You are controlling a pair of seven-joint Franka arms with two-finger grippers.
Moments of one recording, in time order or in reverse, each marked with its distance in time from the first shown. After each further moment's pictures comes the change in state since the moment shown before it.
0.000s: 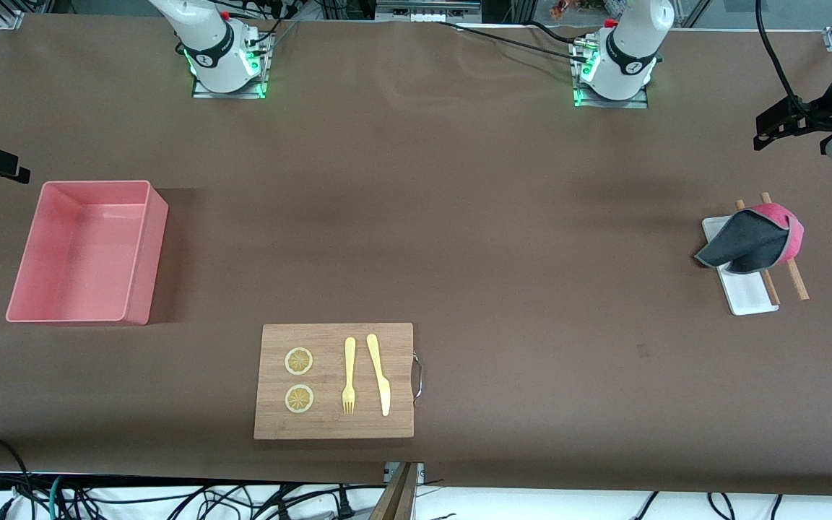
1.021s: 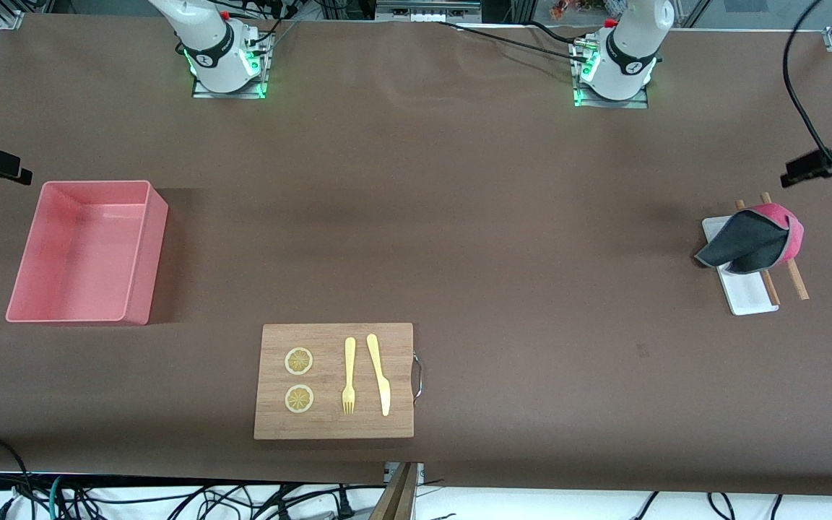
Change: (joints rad) left arm 0.193 0.172 0.018 -0.043 0.003 0.177 0.016; right arm 0.001 0.002 0.004 0.000 0.001 0.005 0.000
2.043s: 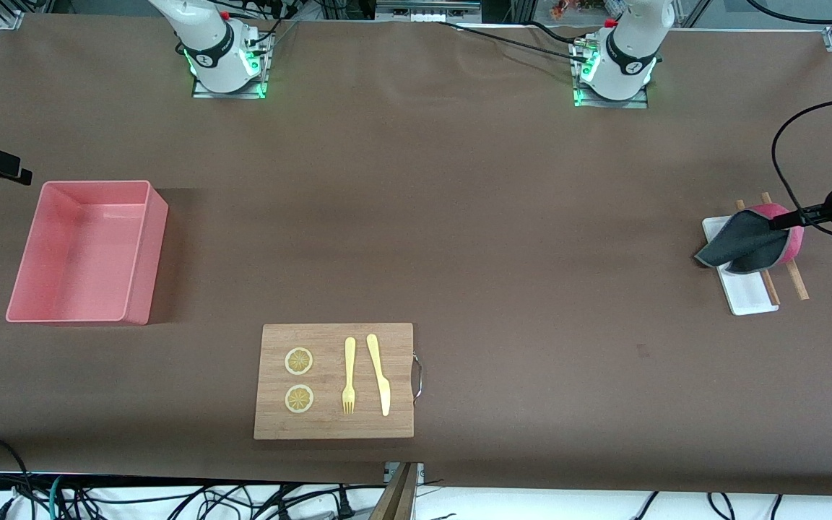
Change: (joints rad) left arm 0.185 0.182 -0.001 -0.245 0.034 0.366 0.018; right arm 0.000 0.000 0.000 0.000 0.000 0.000 0.000
